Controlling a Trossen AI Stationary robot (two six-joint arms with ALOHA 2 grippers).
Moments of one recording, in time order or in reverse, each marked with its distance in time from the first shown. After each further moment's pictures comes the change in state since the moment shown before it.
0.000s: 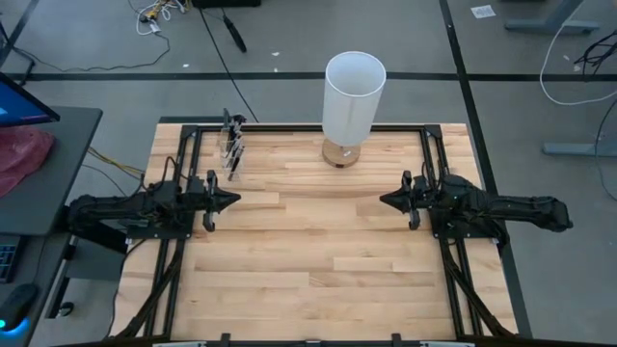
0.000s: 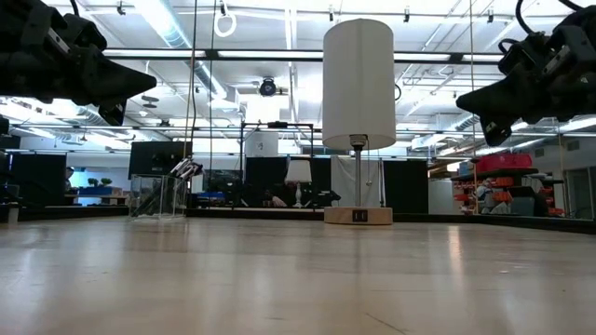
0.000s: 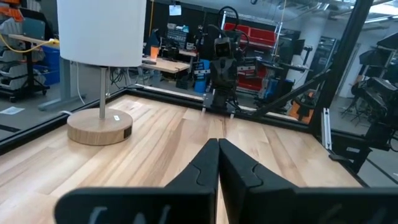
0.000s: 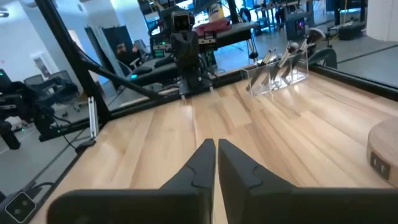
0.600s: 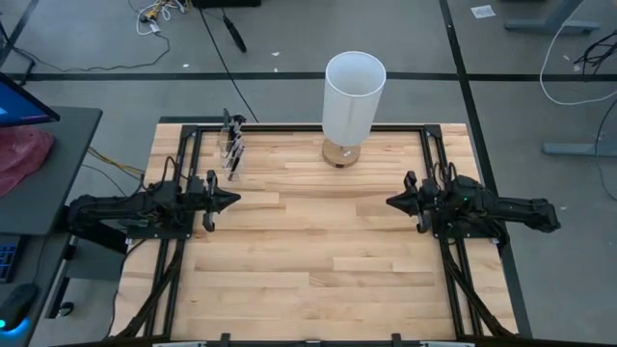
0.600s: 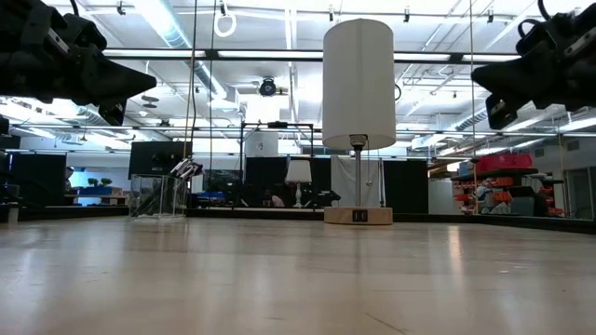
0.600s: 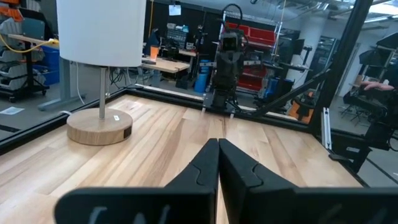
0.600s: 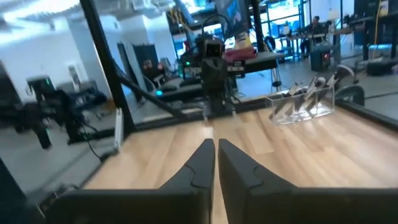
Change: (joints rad) left arm 0.000 0.000 0.000 0.000 0.000 0.000; right arm 0.046 -0.175 0.000 -0.046 -0.037 -0.034
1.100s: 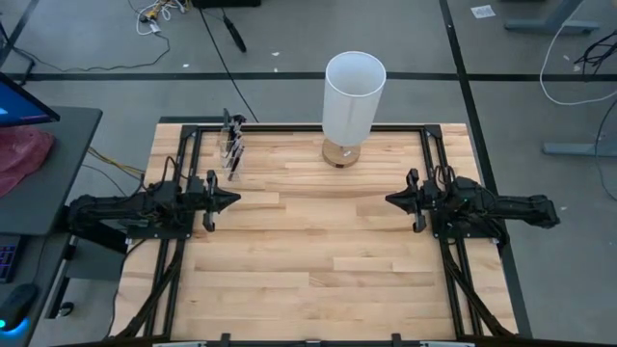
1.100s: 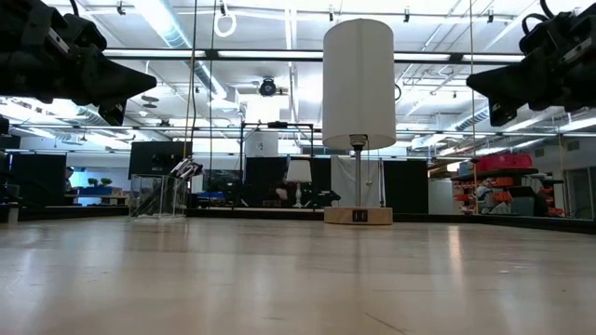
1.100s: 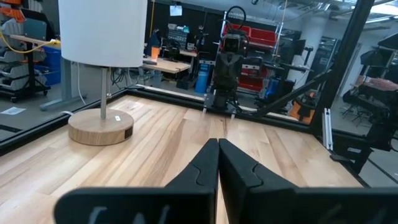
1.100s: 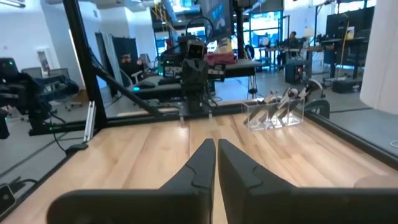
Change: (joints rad) left arm 0.000 -0.001 0.000 -0.001 -0.004 0.000; right arm 0.054 0.001 0.000 -0.023 0.133 -0.149
